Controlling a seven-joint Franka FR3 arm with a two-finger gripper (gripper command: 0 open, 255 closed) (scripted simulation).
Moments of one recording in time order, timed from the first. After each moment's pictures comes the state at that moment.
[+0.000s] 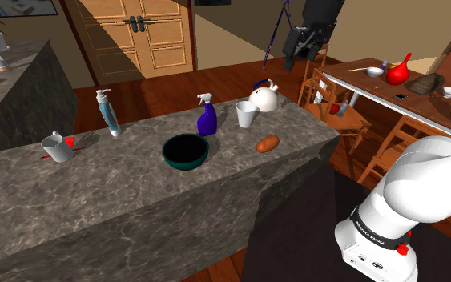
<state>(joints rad) -0.02 -0.77 0.07 -2.28 -0.04 1.71 0.12</state>
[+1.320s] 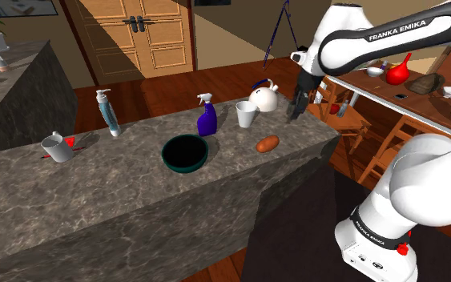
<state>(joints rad) 0.12 -0.61 -0.40 -2.67 -0.20 2.25 -0.74</state>
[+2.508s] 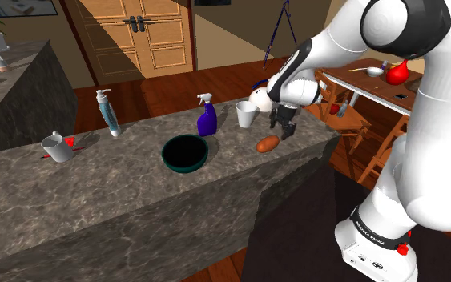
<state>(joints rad) 0.37 0.27 -0.72 -2.40 0.58 2.58 -2.12</state>
